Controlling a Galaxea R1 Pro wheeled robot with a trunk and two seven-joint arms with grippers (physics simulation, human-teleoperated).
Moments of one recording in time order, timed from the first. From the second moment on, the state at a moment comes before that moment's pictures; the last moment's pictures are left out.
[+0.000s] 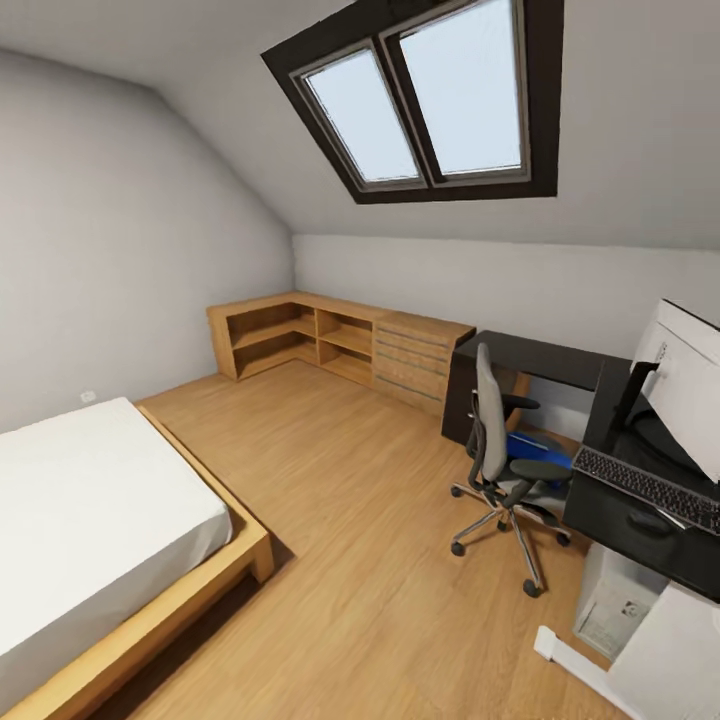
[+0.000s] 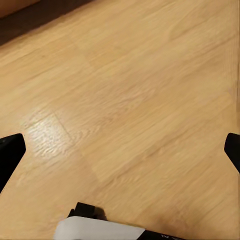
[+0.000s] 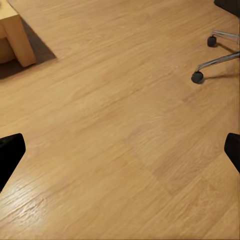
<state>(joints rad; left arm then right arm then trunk) -0.01 0.00 -0.01 -0.41 0.29 -0.34 -0.01 -0.08 0.02 0.04 -0.30 0.19 -0.71 0.00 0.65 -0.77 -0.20</state>
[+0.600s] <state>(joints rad) -0.01 0.00 -0.01 -0.41 0.29 -0.34 -0.01 -0.08 0.02 0.04 -0.30 0.19 -0.71 0.00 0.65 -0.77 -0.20</state>
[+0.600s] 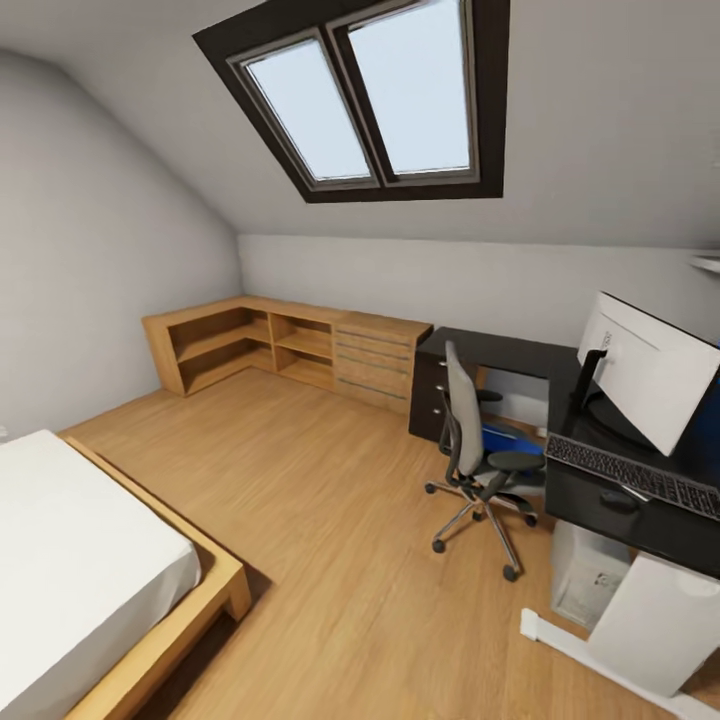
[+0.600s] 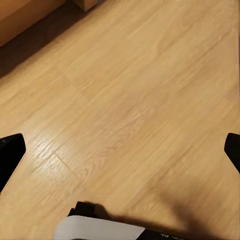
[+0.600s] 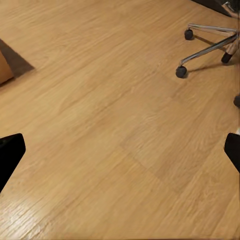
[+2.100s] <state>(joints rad) -0.01 0.00 -0.01 -0.41 0.29 -0.34 -0.01 -0.09 0.01 0.04 -0.30 0.19 -0.71 0.00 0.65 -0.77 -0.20</state>
